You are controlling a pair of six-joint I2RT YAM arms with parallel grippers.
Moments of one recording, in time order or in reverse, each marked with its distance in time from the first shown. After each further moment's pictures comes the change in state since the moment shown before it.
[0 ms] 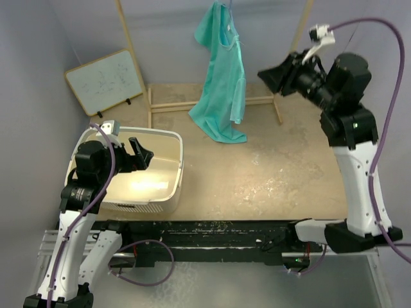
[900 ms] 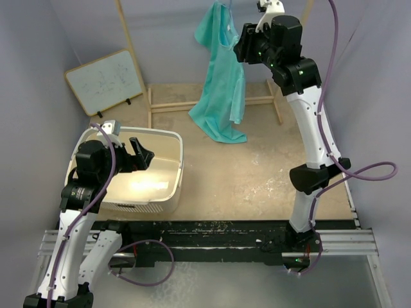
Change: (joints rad) left arm 0.000 0.004 0.000 0.000 0.014 0.000; right arm 0.155 0.686 0.764 -0.197 0.407 -0.121
